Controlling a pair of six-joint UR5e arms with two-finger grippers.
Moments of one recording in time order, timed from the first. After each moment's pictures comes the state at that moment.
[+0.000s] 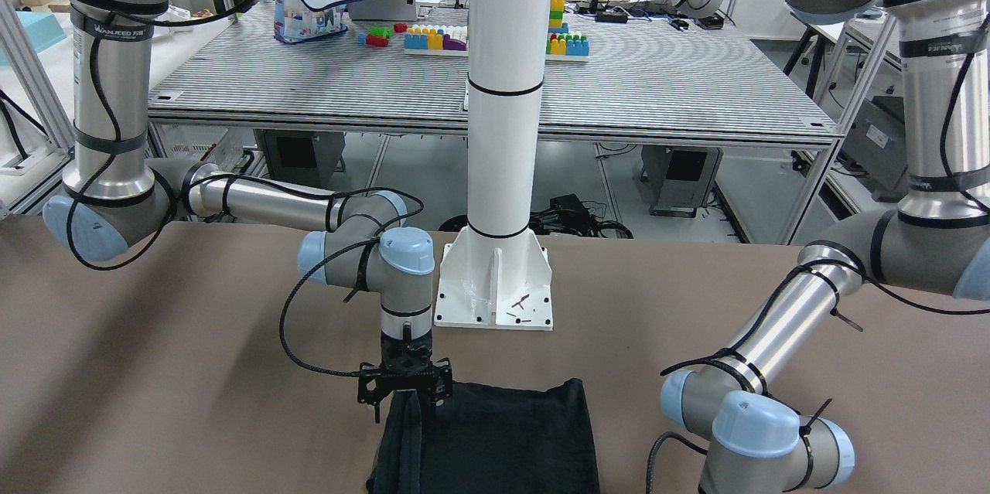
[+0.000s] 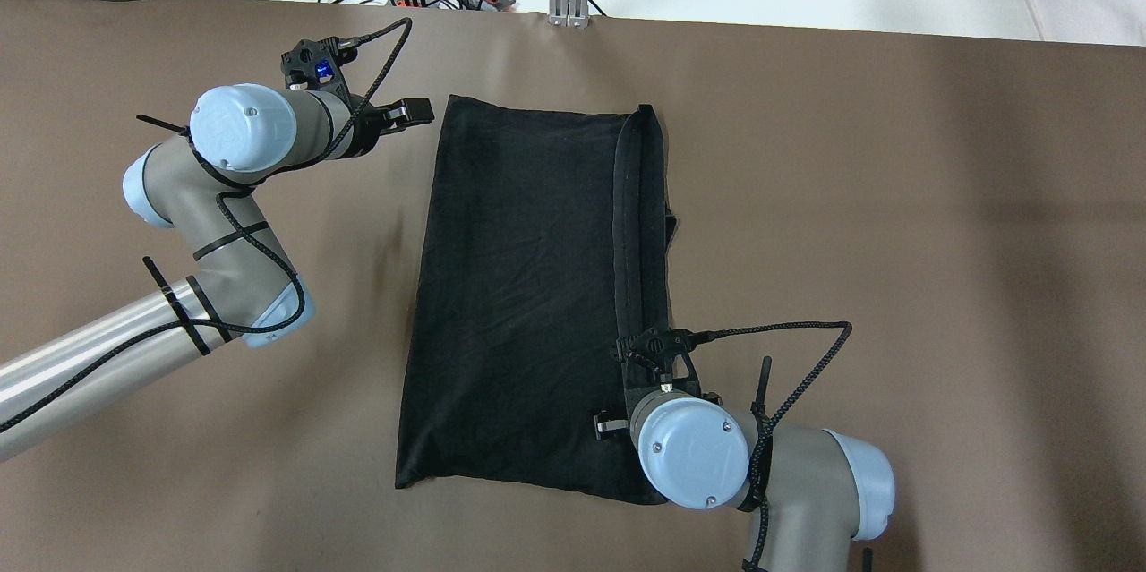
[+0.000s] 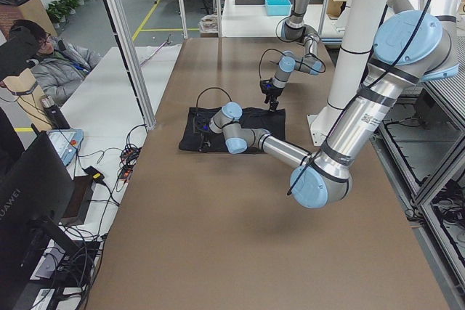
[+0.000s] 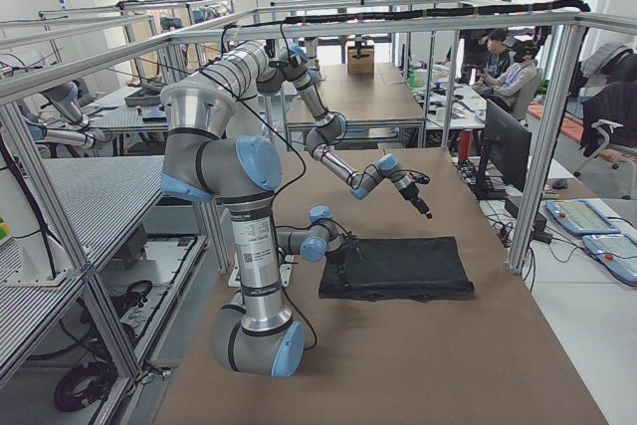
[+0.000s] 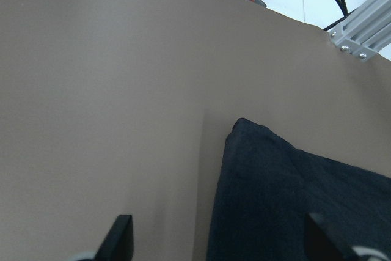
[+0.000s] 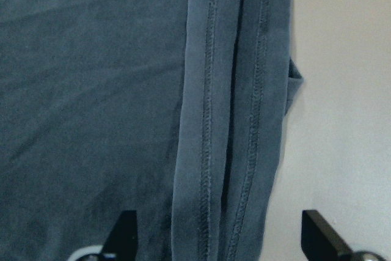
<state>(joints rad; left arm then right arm) -0.81 -2.19 -1.33 -2.35 -1.62 -1.37 0.31 -1.10 1.86 -1.52 1.47 1.20</state>
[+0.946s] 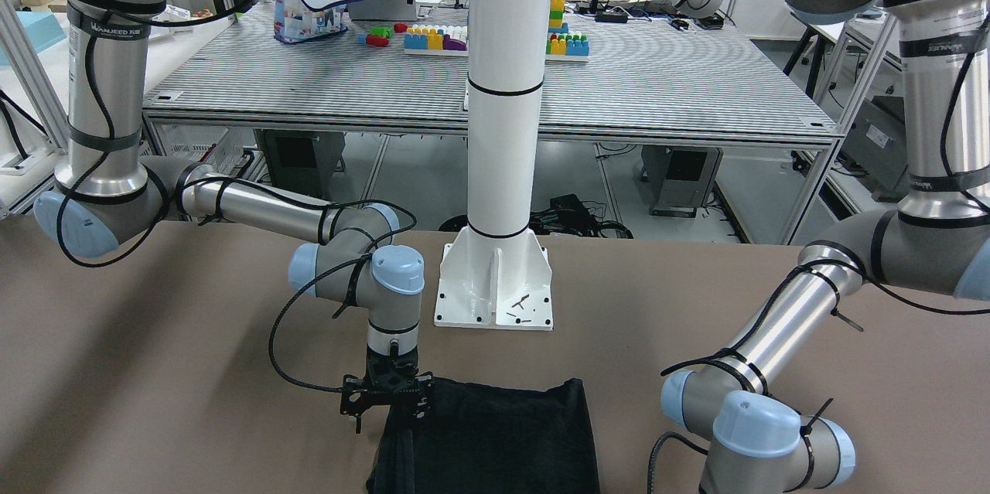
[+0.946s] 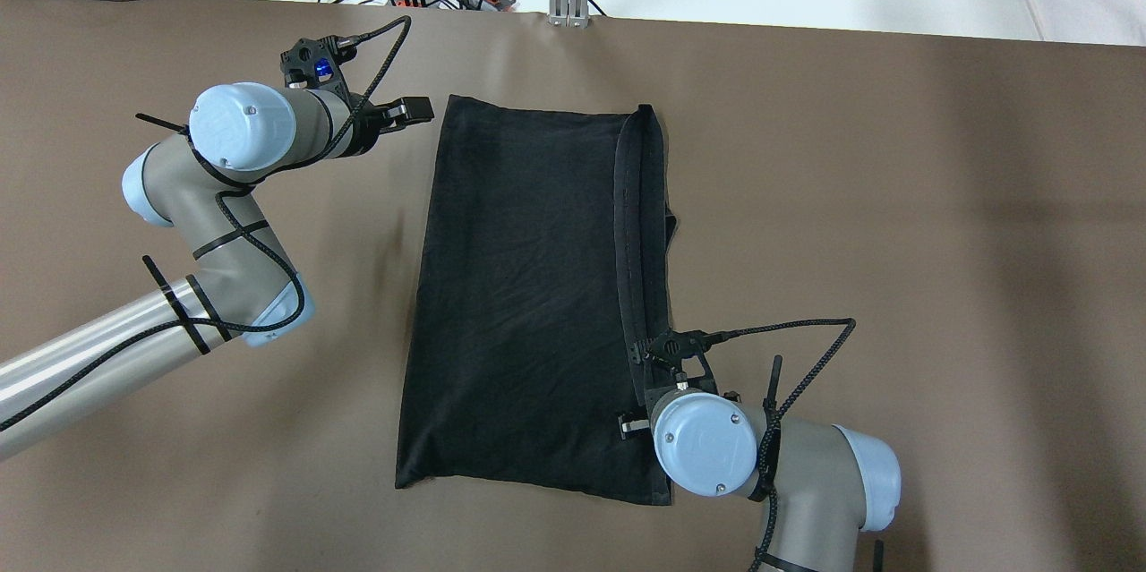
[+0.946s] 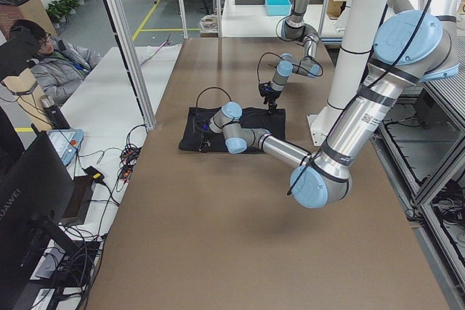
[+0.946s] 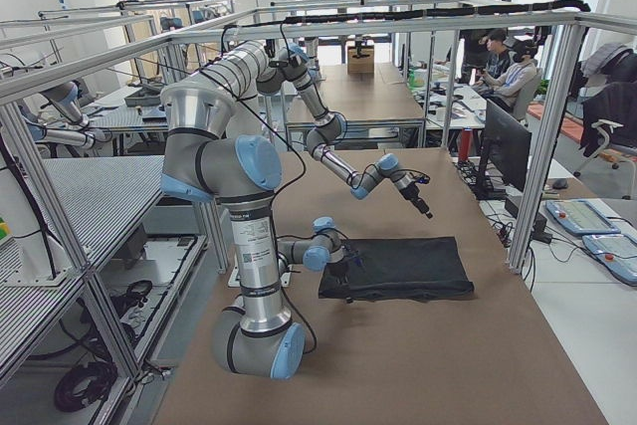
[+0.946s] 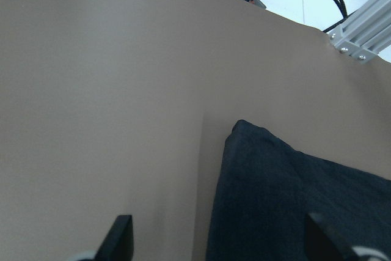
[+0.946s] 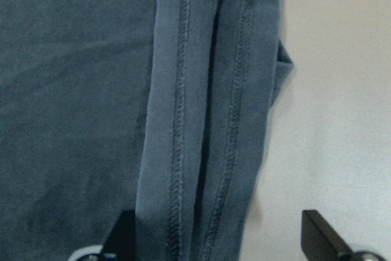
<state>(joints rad) -0.81 -2.20 -1.33 -2.35 -1.62 -1.38 0.32 -1.14 1.82 -1.52 1.48 1.16</state>
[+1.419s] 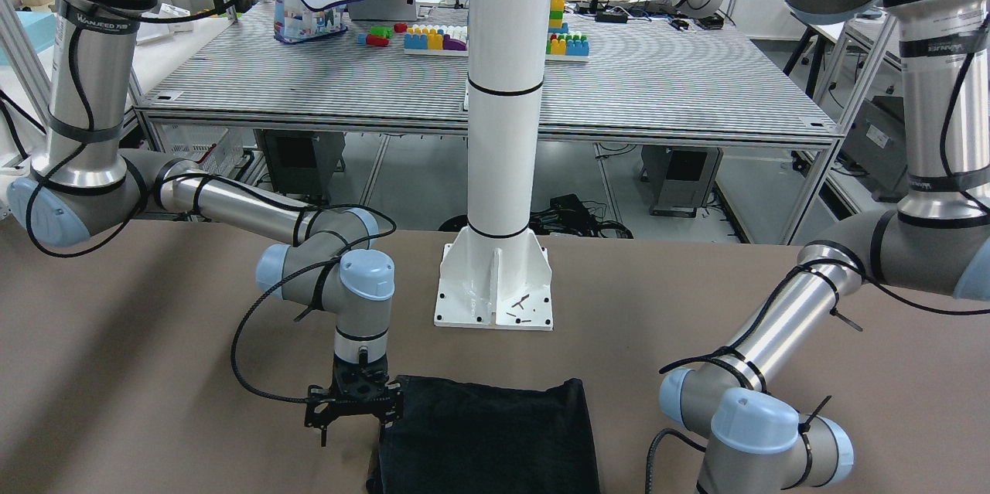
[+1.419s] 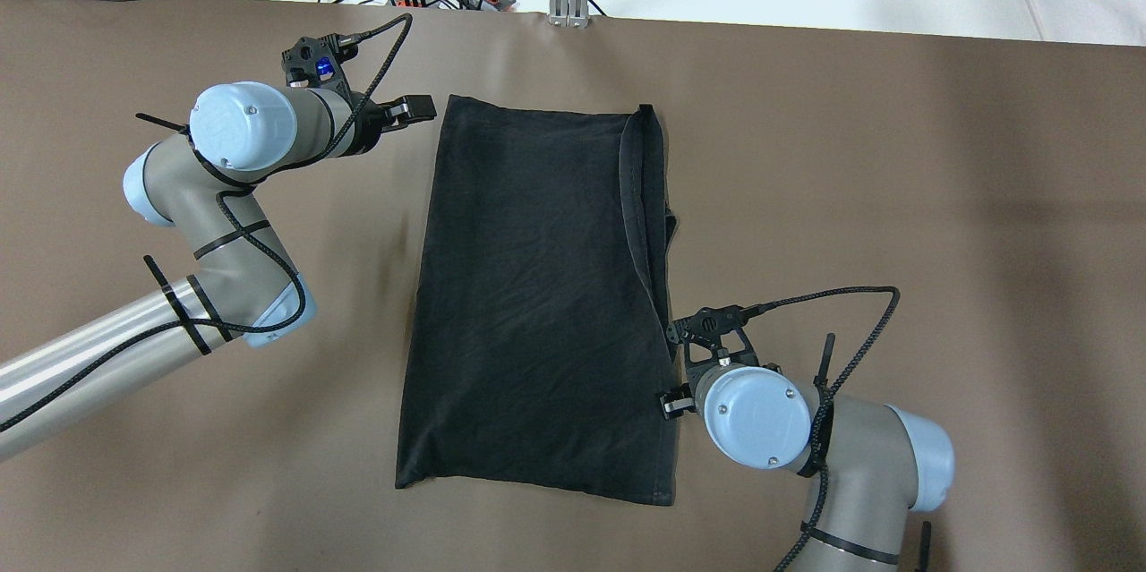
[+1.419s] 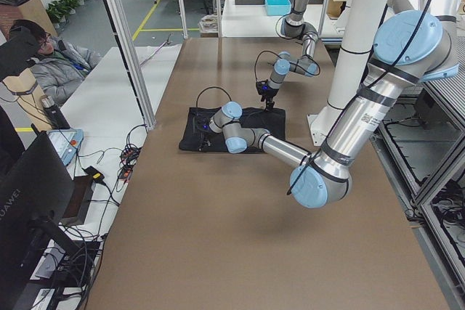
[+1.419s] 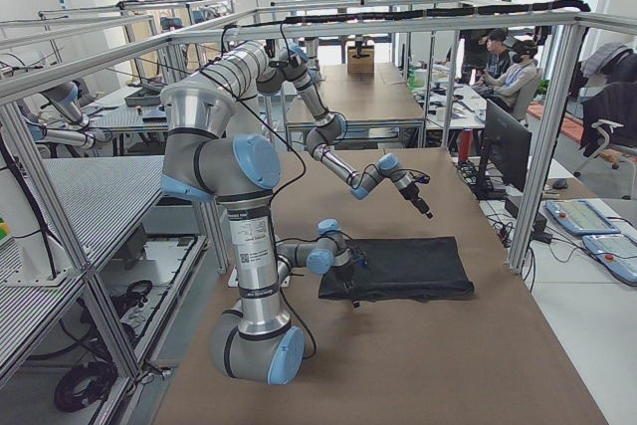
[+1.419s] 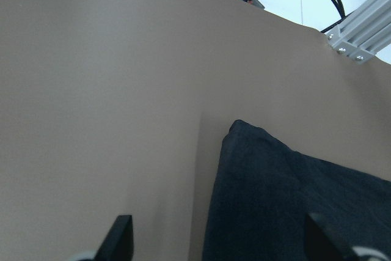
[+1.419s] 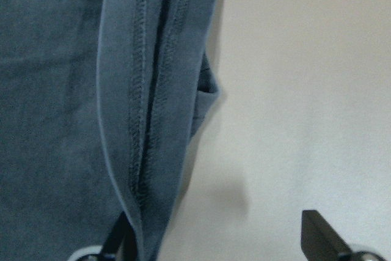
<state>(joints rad) -0.81 -2.20 -1.33 -2.35 -1.62 -1.38 0.38 -1.21 1.86 -1.50 1.49 1.04</state>
